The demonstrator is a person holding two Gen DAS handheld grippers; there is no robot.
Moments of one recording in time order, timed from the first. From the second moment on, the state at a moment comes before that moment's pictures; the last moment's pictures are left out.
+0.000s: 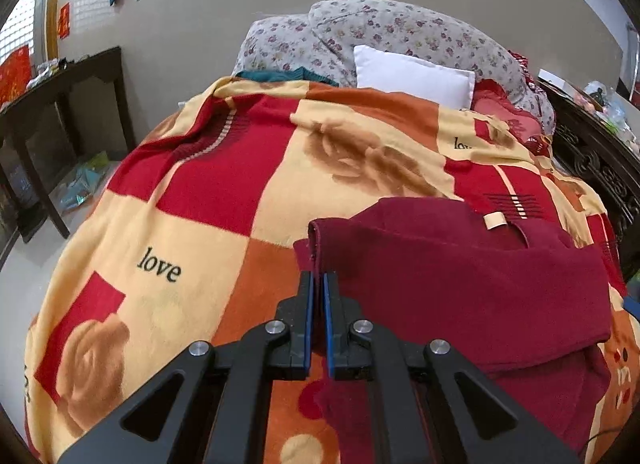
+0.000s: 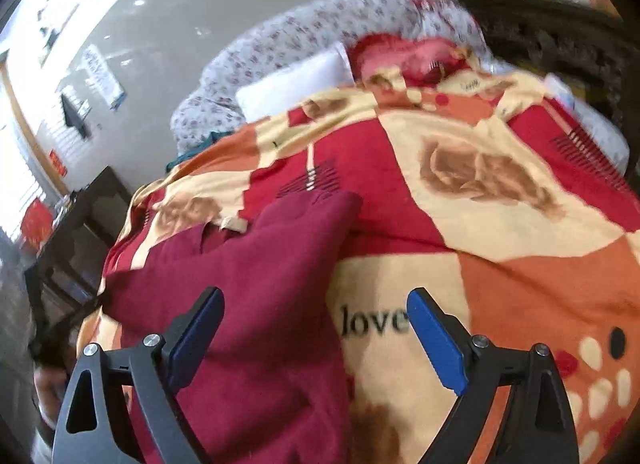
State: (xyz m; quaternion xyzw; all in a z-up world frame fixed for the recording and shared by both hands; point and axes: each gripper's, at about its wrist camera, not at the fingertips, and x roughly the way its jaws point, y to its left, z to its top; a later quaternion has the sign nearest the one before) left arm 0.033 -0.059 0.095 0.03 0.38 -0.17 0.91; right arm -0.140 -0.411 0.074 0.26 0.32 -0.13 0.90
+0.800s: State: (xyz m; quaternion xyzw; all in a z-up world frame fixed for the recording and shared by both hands) left arm 0.035 -0.085 0.052 0.05 0.41 -0.19 0.89; right arm -0.088 -0.457 0.048 0.20 0.37 -0.22 0.88
